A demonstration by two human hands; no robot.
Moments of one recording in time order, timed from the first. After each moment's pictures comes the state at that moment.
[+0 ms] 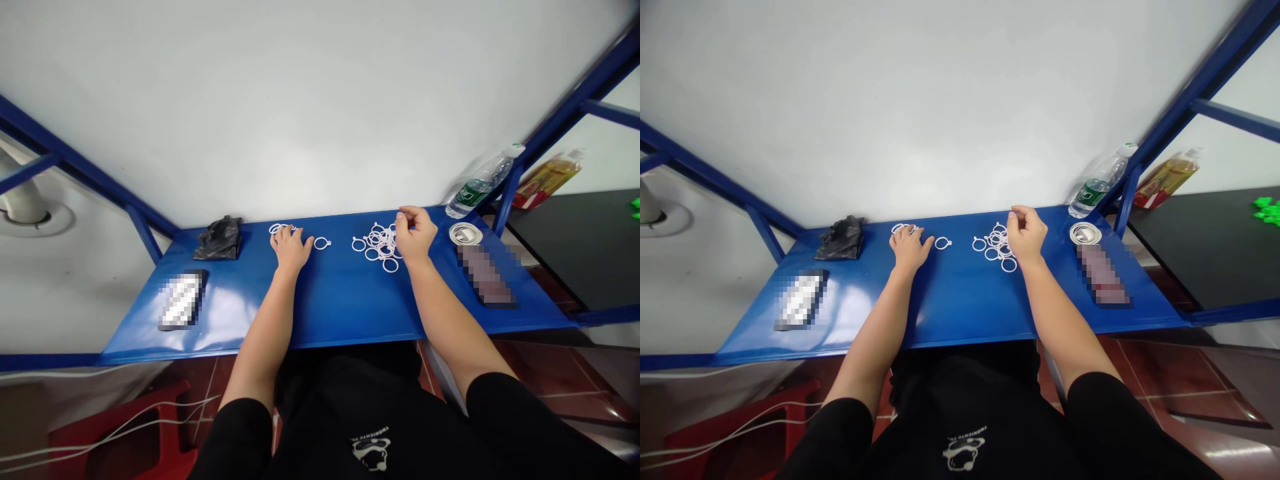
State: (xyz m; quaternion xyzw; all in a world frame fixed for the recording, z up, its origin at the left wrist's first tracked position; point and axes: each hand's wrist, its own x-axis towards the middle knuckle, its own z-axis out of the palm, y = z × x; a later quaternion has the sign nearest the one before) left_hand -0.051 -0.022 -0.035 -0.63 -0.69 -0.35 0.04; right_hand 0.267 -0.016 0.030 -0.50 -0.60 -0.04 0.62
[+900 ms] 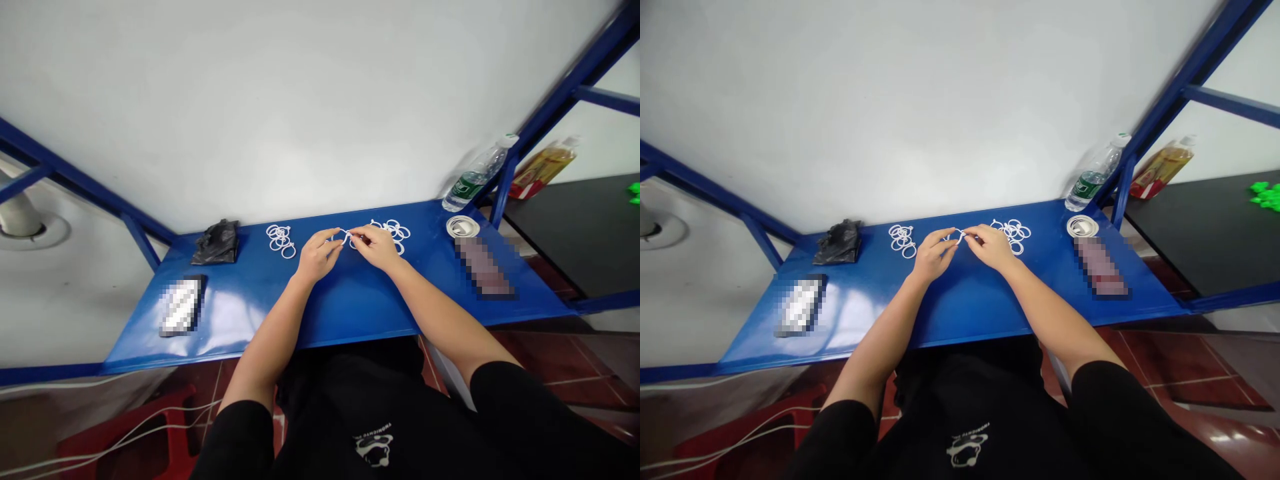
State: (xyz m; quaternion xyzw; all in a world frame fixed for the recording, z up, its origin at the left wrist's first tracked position) left_hand 0.006 -0.047 -0.009 -0.81 -0.36 -0.45 0.05; right_hand 0.225 -0.031 0.007 -0.40 -0.78 0.13 0.47
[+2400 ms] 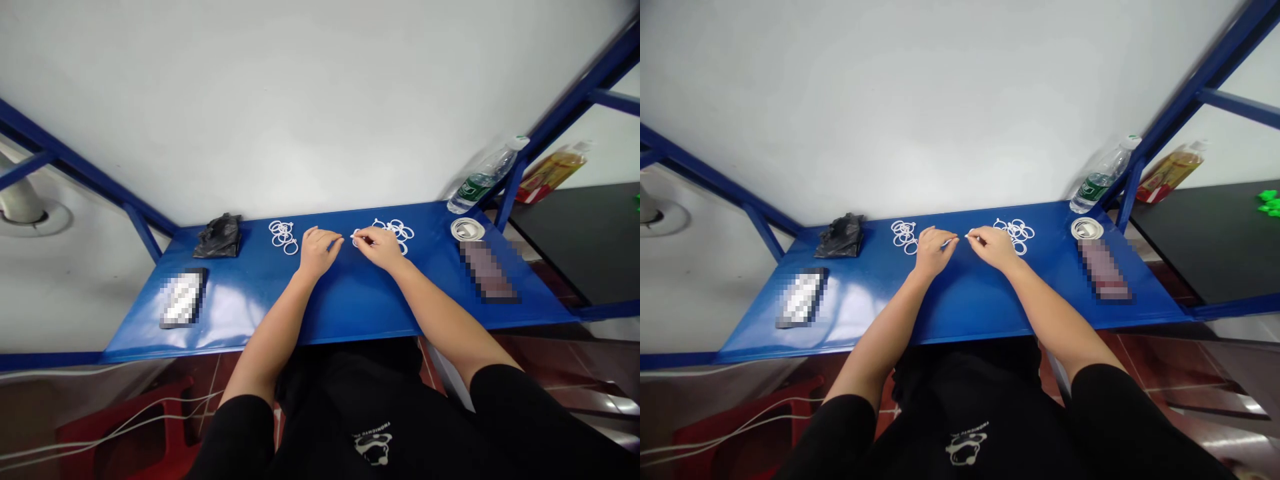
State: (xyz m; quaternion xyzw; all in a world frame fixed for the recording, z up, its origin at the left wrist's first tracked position) left_hand 0.005 -0.043 -0.017 -0.77 -0.45 -0.45 0.03; right_hand 0.225 -0.031 0.006 -0.39 -0.80 0.10 0.45
